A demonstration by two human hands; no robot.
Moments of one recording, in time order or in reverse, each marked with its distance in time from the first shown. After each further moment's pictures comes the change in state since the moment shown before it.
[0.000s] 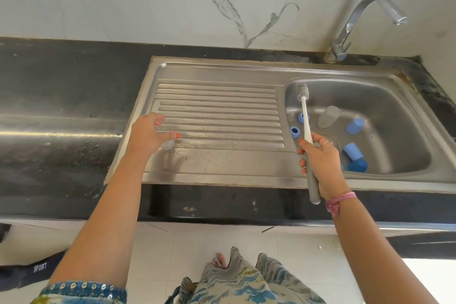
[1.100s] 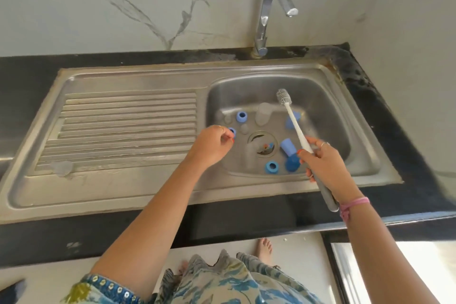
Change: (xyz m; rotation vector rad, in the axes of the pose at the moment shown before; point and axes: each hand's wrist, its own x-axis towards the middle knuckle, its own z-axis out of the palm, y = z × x) left_hand -0.063 0.236 0.245 0.019 -0.370 0.373; right_hand 0.093 0.026 -0.221 -0.290 -0.060 -0.057
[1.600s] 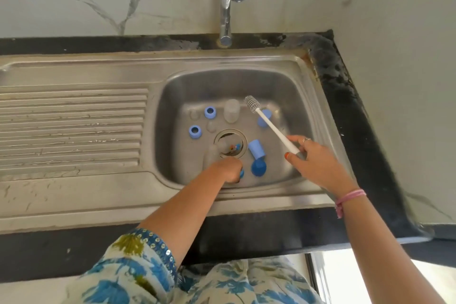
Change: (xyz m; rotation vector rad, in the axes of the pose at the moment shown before) left_hand 0.076 0.053 0.166 0.560 -0.771 -0.083; right_hand 0.090 0.045 -0.090 -0.502 -0.212 -0.183
